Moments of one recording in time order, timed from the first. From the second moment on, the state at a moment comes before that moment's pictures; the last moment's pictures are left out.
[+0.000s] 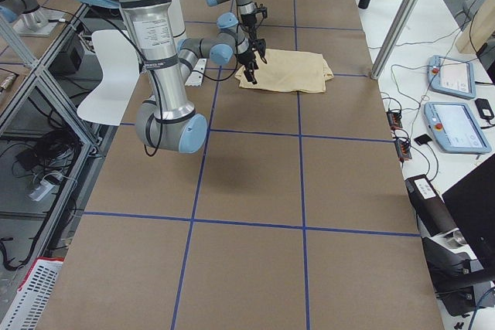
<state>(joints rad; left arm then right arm) -0.37 -1.92 -1.80 -2.07 -1.60 -1.42 0.35 -1.18 1.96 -1.47 1.43 1.37</state>
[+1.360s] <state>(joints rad) -0.33 -1.93 -1.77 -2.06 -1.61 -1.43 0.33 -1.18 1.96 -1.47 1.43 1.37</state>
